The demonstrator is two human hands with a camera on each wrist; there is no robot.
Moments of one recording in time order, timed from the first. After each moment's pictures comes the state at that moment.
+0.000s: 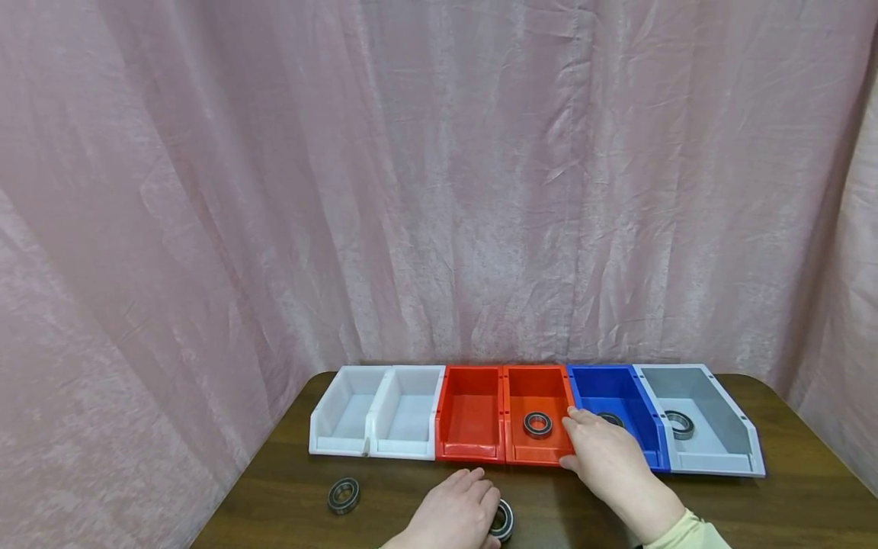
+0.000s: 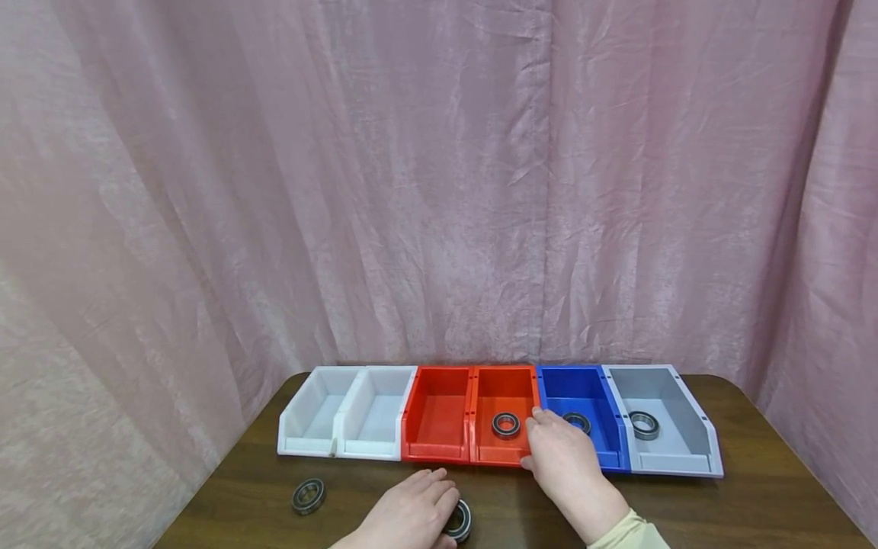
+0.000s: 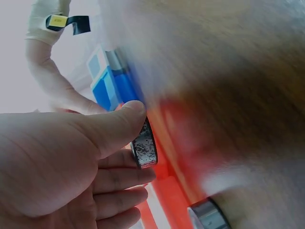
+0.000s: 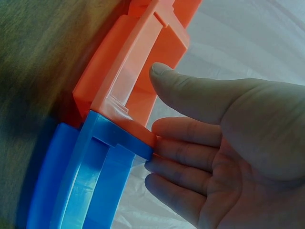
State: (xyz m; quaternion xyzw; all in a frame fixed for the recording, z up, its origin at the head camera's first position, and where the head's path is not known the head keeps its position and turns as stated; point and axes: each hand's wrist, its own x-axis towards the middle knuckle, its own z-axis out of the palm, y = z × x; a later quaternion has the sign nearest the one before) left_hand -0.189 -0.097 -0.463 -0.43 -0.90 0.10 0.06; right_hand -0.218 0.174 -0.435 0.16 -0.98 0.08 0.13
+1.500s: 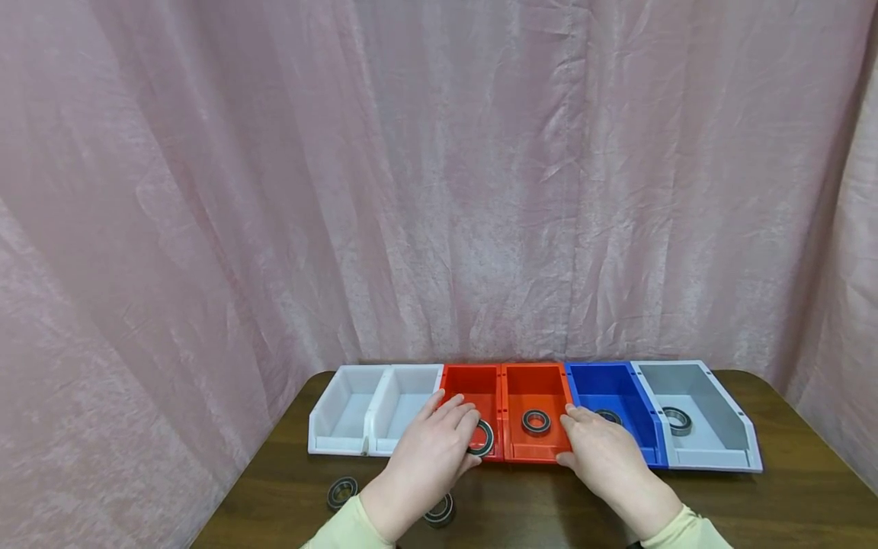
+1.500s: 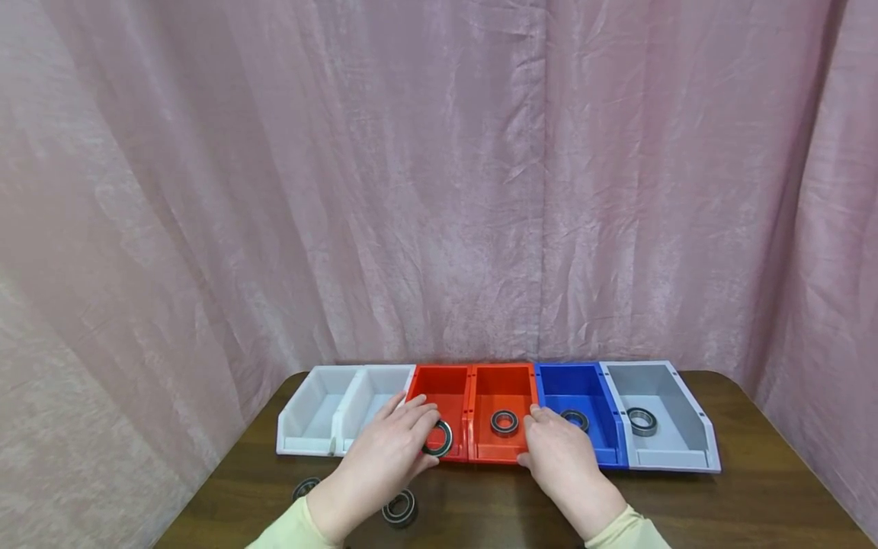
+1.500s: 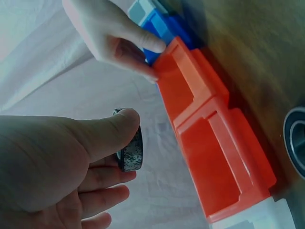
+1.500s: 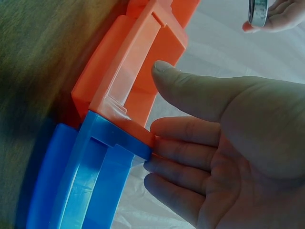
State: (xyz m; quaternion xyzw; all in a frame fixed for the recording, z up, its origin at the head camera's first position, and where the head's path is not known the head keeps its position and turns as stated) left_hand -0.209 -0.108 -0.399 -0.37 -0.88 0.09 0.28; right_hand -0.217 0.174 -0.434 0.17 -0.97 0.09 0.12
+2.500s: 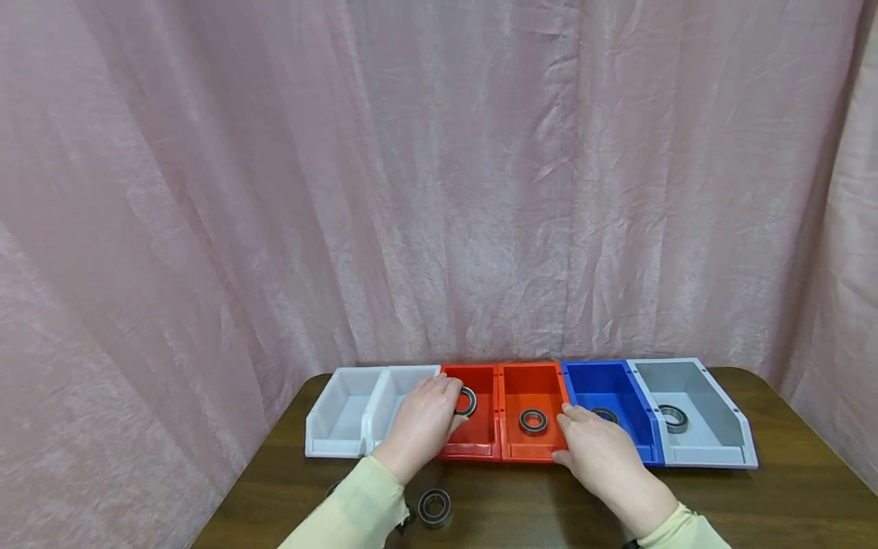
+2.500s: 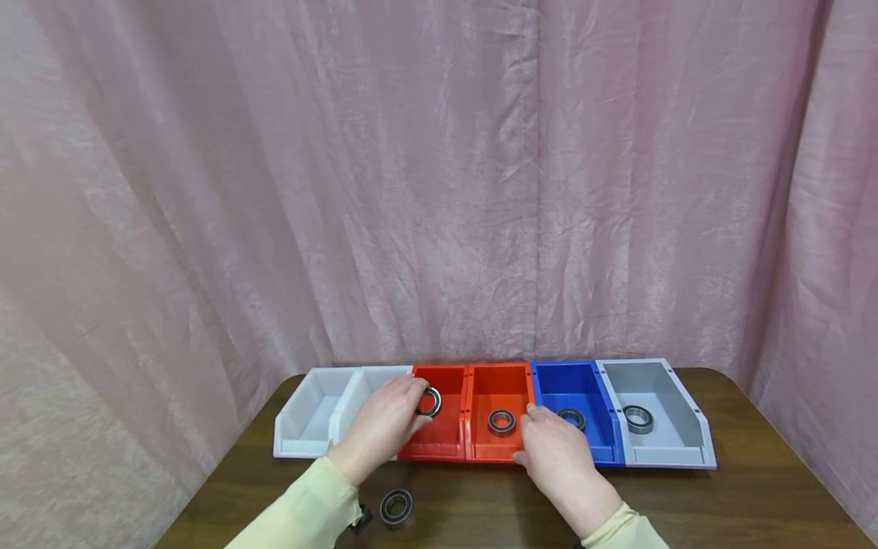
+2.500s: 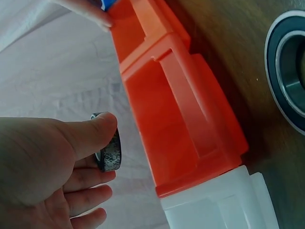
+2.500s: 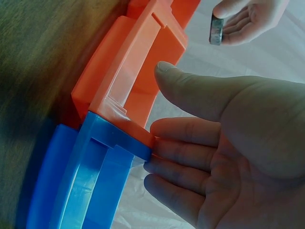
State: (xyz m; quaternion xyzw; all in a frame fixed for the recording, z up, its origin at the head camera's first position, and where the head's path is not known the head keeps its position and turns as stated) left_hand -0.276 -0.113 -0.414 -0.31 -0.92 0.02 0.24; right_hand -0.216 0.174 -0.434 0.17 -0.97 0.10 0.13
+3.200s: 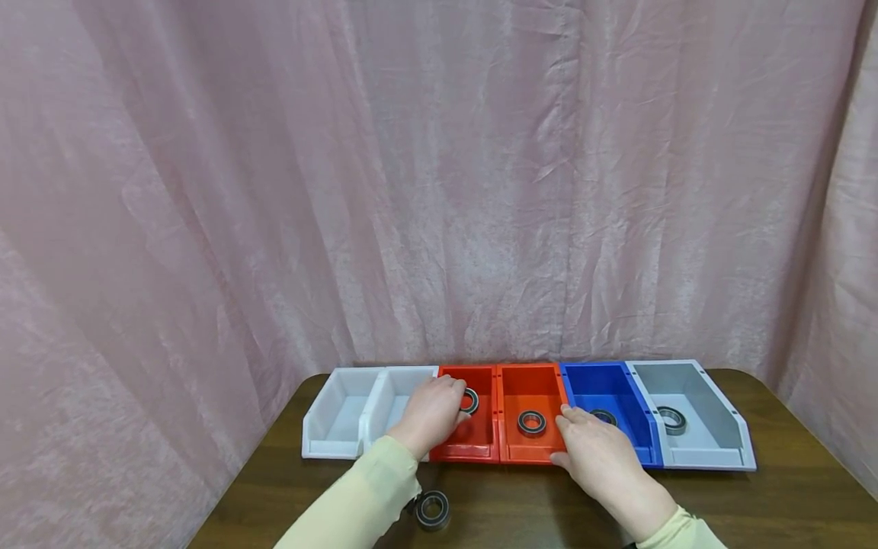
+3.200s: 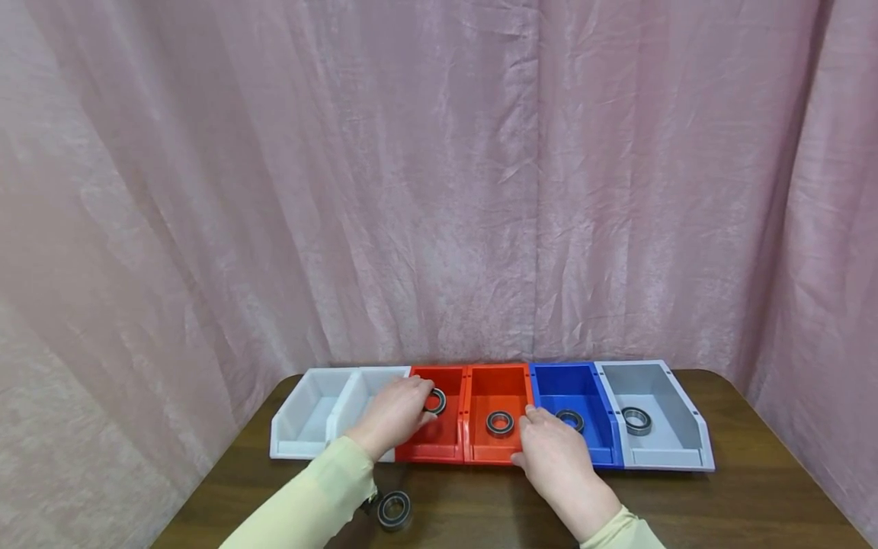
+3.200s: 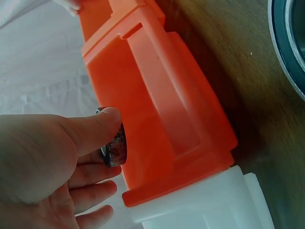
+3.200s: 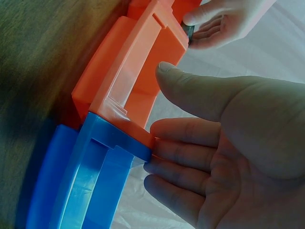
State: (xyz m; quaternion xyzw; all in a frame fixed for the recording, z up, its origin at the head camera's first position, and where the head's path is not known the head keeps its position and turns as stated) left_hand -0.310 -0.100 -0.426 -0.28 -0.95 0.04 0.15; right_hand -0.216 0.174 -0.436 0.17 -0.97 0.09 0.13
